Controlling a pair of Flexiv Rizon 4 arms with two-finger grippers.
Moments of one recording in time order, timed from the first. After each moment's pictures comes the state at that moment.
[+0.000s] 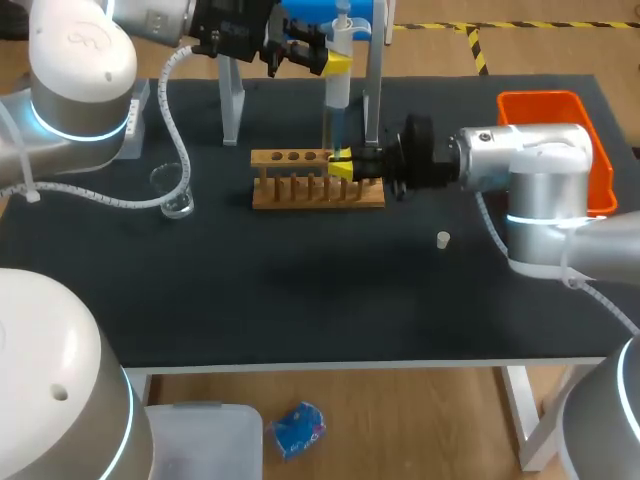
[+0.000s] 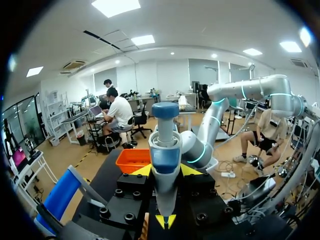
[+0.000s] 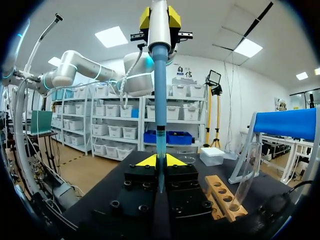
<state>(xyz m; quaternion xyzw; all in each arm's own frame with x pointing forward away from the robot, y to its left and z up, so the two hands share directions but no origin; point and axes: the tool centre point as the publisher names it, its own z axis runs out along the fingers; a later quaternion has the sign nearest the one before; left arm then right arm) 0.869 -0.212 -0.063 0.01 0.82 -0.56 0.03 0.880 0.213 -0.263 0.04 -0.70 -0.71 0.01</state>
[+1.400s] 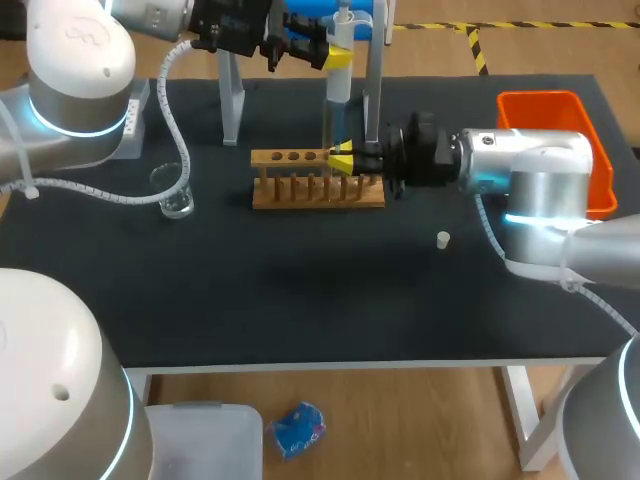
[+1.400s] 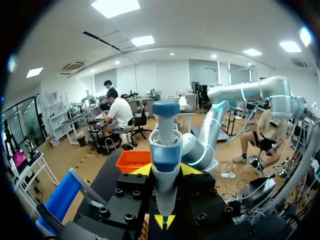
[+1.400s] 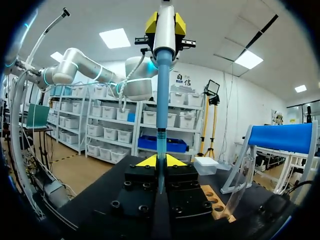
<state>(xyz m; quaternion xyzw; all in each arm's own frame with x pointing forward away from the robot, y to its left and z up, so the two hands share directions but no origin) 0.868 -0.213 -0.055 0.01 0.82 -0.57 0.03 0.883 0.213 -0.249 0.05 -0.68 -0.73 -0.03</state>
